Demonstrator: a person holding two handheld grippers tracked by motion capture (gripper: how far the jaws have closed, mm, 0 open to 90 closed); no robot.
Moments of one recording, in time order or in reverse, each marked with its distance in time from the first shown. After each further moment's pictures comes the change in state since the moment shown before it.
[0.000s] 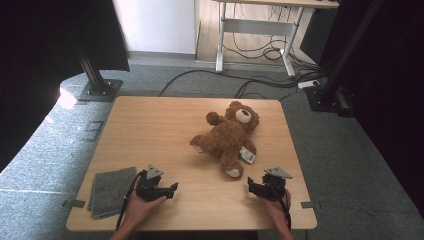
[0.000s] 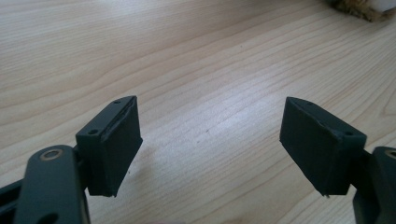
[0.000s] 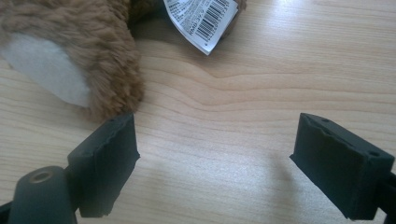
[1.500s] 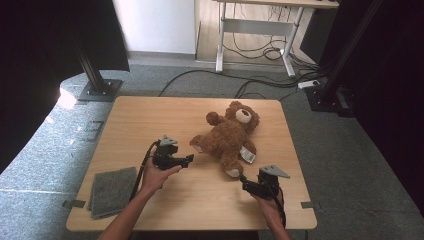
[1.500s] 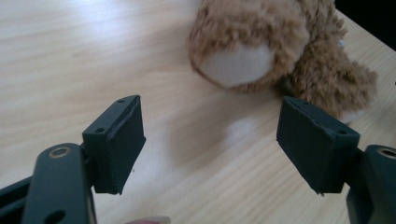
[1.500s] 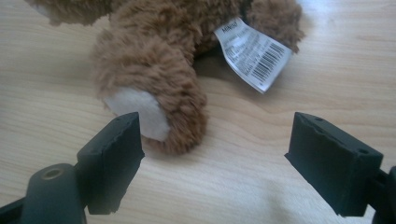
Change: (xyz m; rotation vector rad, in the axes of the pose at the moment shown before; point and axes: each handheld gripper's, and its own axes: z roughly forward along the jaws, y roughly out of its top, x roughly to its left) left arm 0.003 0.096 0.034 -0.089 -0.113 -0.008; right arm 0.024 0.015 -0.010 -0.080 0.110 0.029
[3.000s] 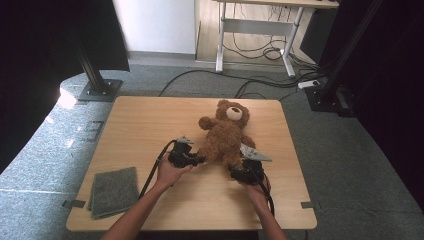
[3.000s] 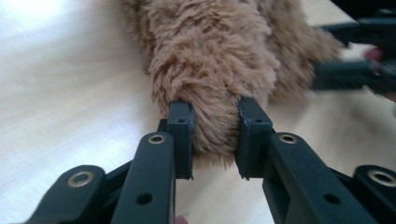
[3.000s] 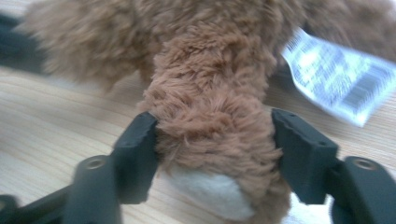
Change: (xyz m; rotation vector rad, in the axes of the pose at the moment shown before) left arm -0.016 0.001 0.040 0.134 -0.213 0.037; right arm 0.023 0.029 0.045 0.064 0.064 -0.051
